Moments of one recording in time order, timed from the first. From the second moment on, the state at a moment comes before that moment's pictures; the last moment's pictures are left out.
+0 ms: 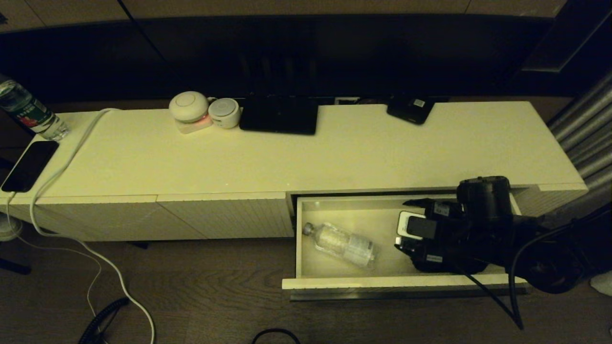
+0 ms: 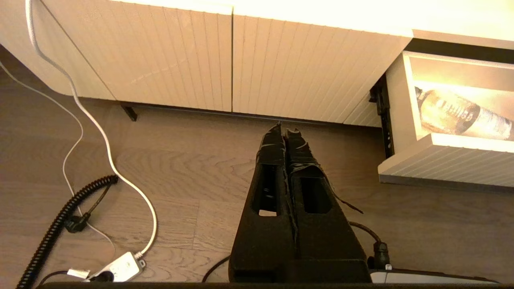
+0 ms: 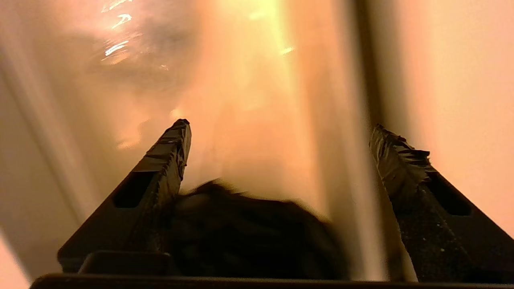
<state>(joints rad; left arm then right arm) 0.00 0.00 0.00 -0.04 0.02 -0.14 0.33 1.89 -0.79 -0.62 0.12 -1.10</state>
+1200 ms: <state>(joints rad) 0.00 0.00 0.00 -0.04 0.02 -0.14 0.35 1.21 -0.74 0.37 -0.14 -0.34</state>
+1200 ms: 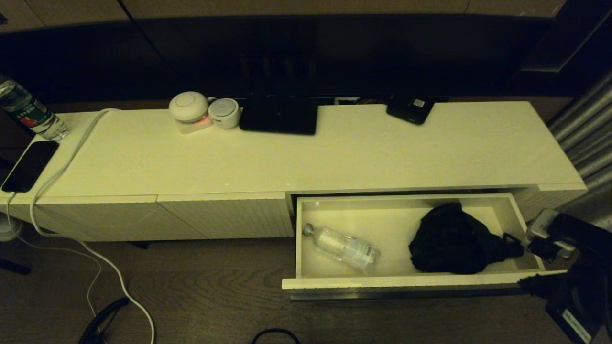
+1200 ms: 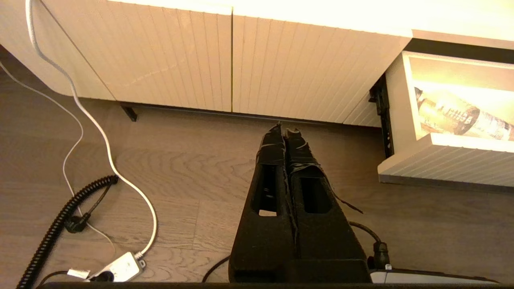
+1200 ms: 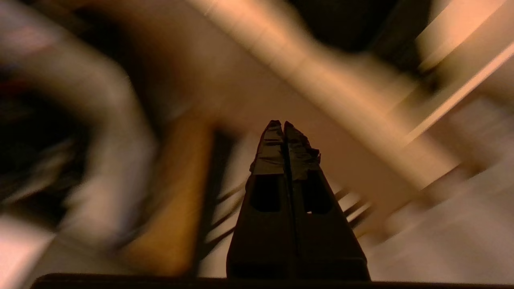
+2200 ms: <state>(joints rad) 0.00 0.00 0.00 -0.04 0.02 -0.14 0.42 1.45 -0.76 0.71 0.11 -0.02</state>
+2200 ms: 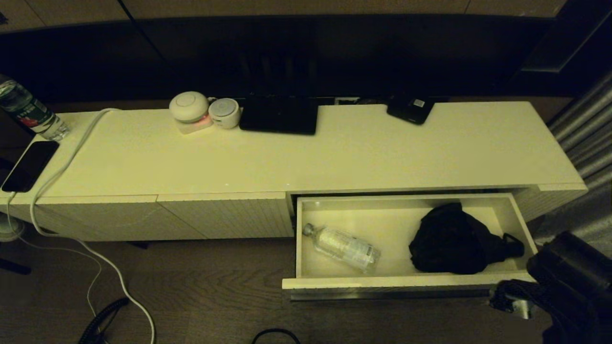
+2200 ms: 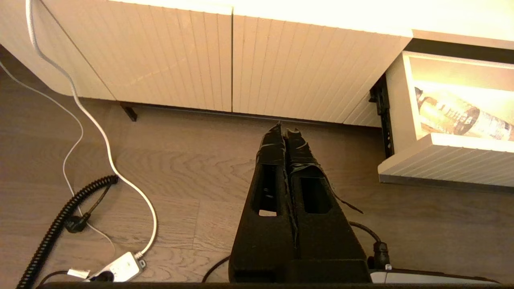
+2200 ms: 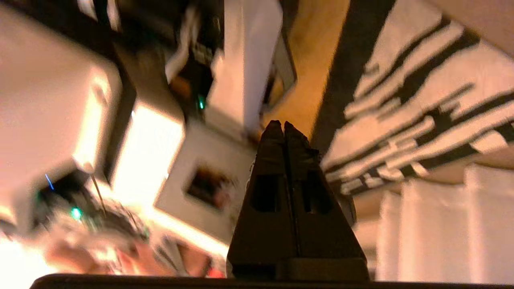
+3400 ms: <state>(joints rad) 0.00 0.00 0.00 -0.04 0.02 -0.14 0.56 1.56 -0.52 -0.10 -0.09 -0.07</state>
